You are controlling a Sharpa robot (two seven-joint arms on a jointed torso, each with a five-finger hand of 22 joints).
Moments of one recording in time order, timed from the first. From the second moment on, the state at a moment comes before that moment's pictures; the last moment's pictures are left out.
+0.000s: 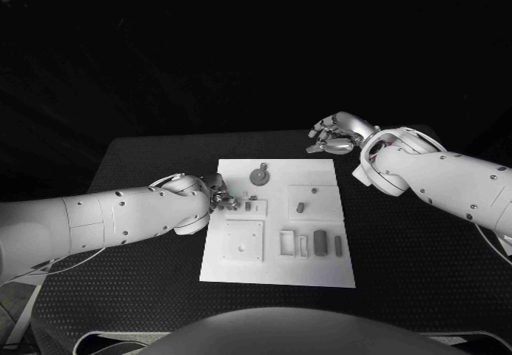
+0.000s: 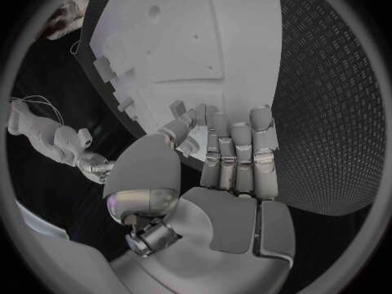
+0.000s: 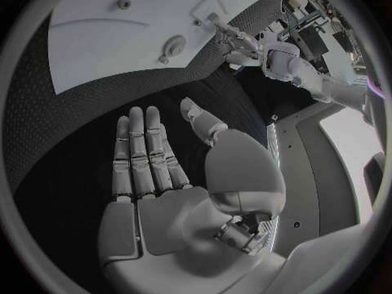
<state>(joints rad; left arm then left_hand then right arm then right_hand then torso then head) 1.15 -0.70 -0.24 1.38 -1.12 -0.31 -0.57 0.93 -0.08 0.60 -0.10 0.05 1.14 0.03 0.47 0.62 1.08 -0.06 1.00 0.64 0.94 -0.11 1.37 0.65 0.02 1.17 -0.21 0.61 1.31 1.22 -0.62 -0.06 1.19 -1.14 -0.33 0.03 1.05 -0.09 0.56 -0.29 0.05 0.81 0.19 0.22 0.61 1.01 0.11 0.39 0.49 0.93 0.10 0.52 0.68 0.19 0.68 0.16 0.37 1.12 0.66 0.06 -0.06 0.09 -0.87</state>
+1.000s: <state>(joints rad) 1.15 -0.70 -0.24 1.37 -1.12 -0.28 -0.56 0.93 -0.14 0.60 -0.04 0.05 1.13 0.03 0.49 0.61 1.08 -0.06 1.01 0.63 0.93 -0.12 1.39 0.62 0.03 1.17 -0.21 0.61 1.31 1.22 -0.63 -0.06 1.19 -1.14 -0.32 0.03 1.06 -0.10 0.55 -0.29 0.05 0.81 0.19 0.22 0.60 1.01 0.11 0.39 0.49 0.93 0.10 0.52 0.68 0.19 0.68 0.16 0.37 1.12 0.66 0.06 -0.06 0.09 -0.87</state>
